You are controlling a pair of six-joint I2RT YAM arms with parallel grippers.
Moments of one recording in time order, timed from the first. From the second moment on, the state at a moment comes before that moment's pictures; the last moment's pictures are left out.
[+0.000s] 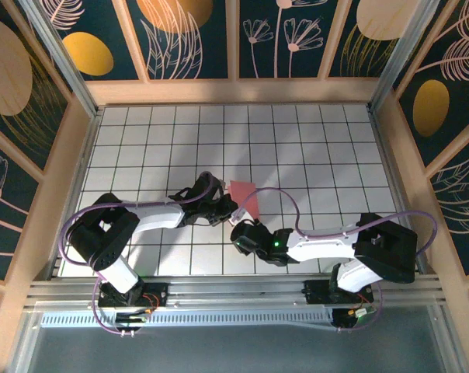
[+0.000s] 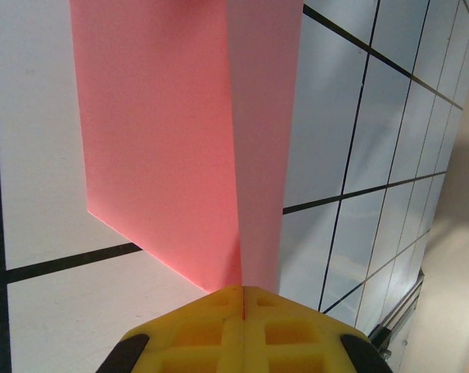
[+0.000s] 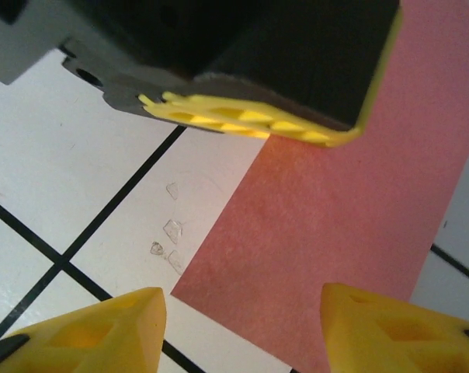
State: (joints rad) left arm -0.74 1.65 0.73 0.12 0.38 -1.13; right arm 1.25 1.46 0.61 -0.08 0.44 0.37
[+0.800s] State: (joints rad) left arm -0.74 1.64 0.73 0.11 0.37 -1.13; right arm 1.24 1.46 0.64 -0.09 0.44 0.34
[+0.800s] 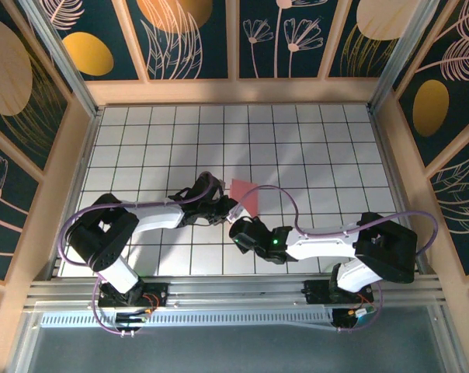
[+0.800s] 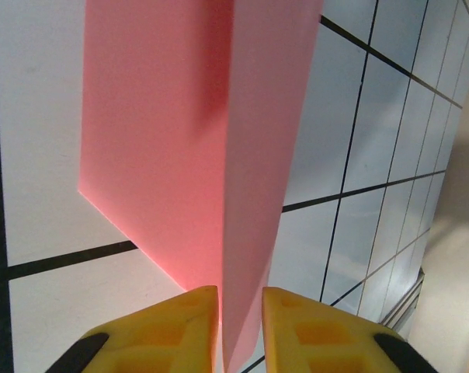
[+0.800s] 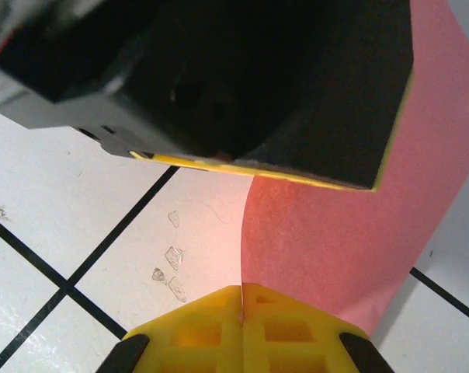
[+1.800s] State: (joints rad) left arm -0.56 1.57 0.86 -0.11 0.44 -0.85; right arm 1.05 1.41 0.63 -0.08 -0.03 0.35
